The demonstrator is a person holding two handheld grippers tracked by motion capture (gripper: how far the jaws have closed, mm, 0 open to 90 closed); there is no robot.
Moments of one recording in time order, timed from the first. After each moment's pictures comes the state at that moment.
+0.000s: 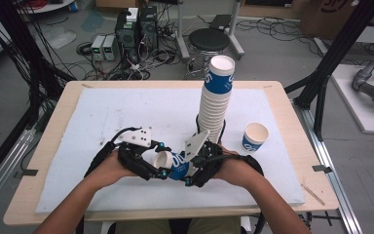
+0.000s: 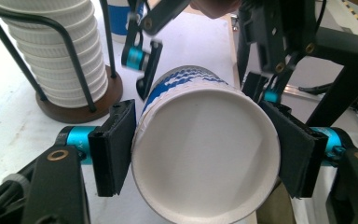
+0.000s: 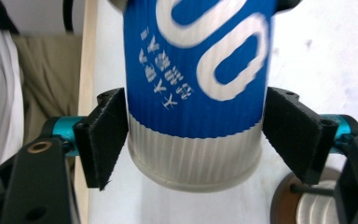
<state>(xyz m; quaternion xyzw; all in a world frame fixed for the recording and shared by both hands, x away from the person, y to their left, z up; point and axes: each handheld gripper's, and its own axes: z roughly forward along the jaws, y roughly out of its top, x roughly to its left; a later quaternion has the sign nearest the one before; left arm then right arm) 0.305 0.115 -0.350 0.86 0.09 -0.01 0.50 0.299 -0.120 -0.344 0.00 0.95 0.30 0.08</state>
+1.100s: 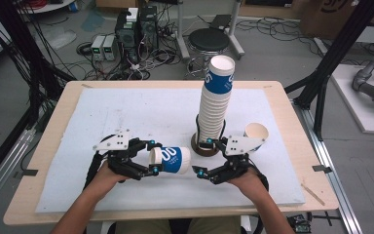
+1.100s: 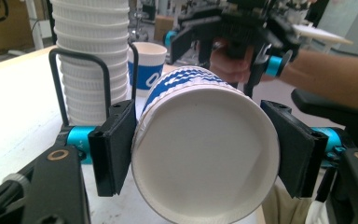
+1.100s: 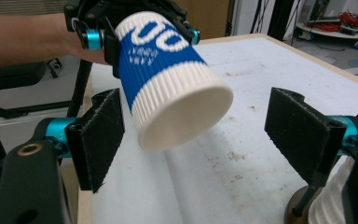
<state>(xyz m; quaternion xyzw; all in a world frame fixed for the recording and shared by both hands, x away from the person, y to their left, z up) 0.301 0.149 -0.388 0.75 0.12 0.01 0.65 0.290 -0.193 -0.374 0.13 0.80 0.57 0.08</state>
